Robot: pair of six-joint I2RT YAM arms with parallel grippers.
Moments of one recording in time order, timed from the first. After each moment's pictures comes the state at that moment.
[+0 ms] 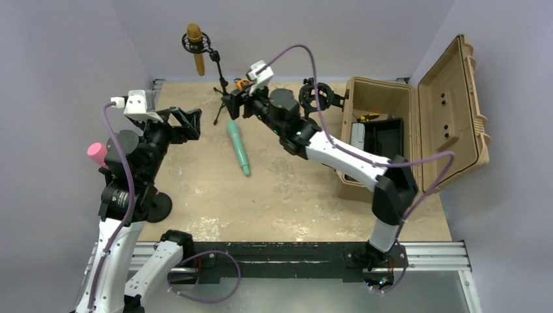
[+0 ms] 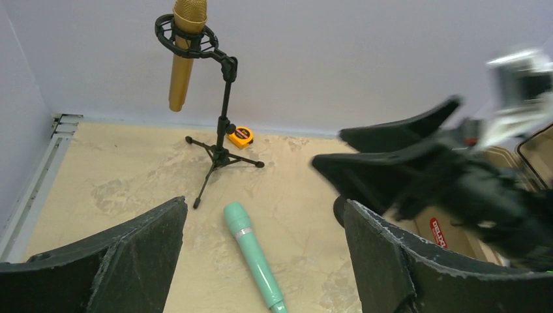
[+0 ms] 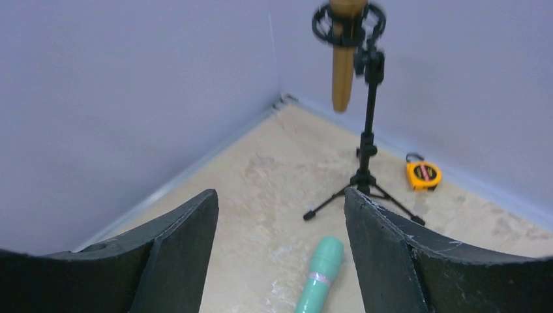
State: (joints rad) left arm -0.21 0.74 1.12 -0.36 -0.04 -0.26; right arm 0.86 1.85 1.60 0.29 0.12 0.11
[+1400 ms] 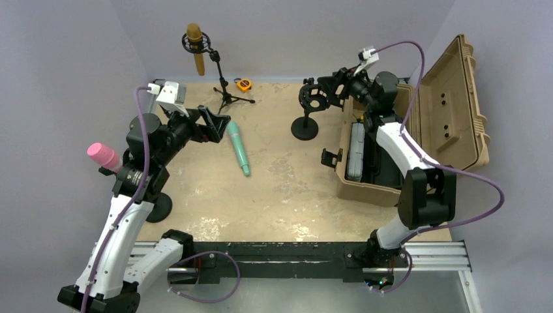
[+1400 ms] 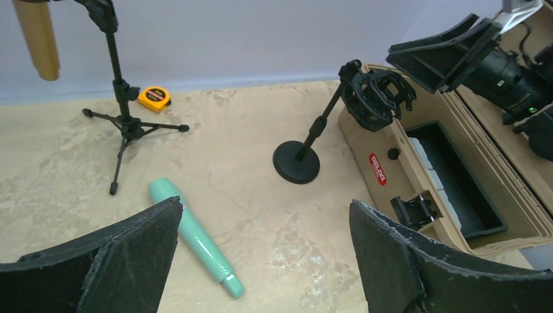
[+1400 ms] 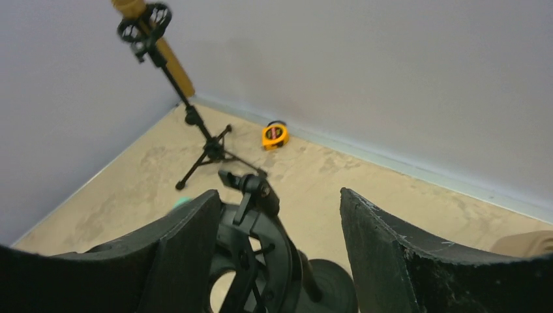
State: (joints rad) left arm -0.28 0.85 1.12 -0.34 0.17 -0.28; right arm 0.13 1.56 1.24 0.42 -0.46 0.28
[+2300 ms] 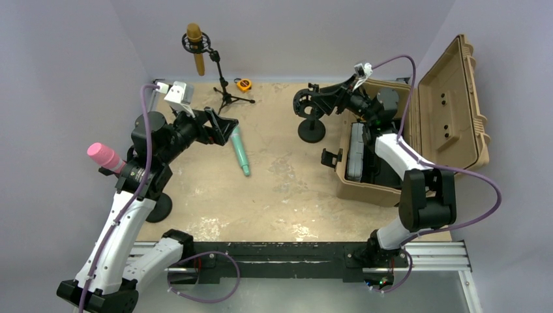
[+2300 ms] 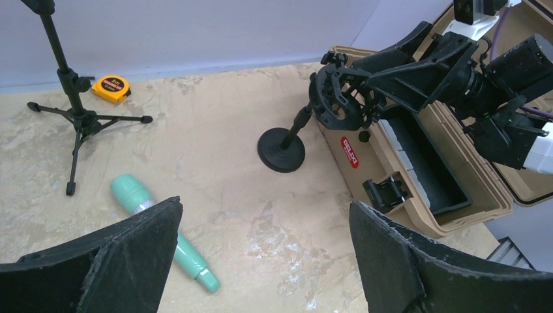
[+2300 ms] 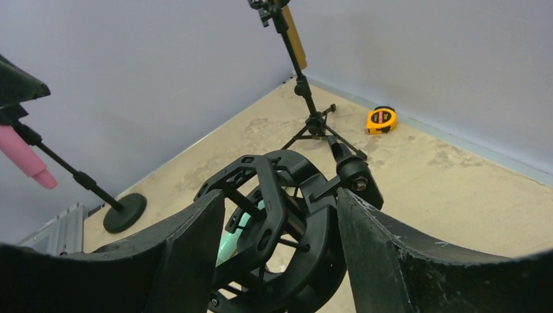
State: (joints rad) left arm -0.31 0.88 1.12 -0.34 0.26 -0.31; right arm 0.11 1.56 1.04 0.73 -0.84 0.48
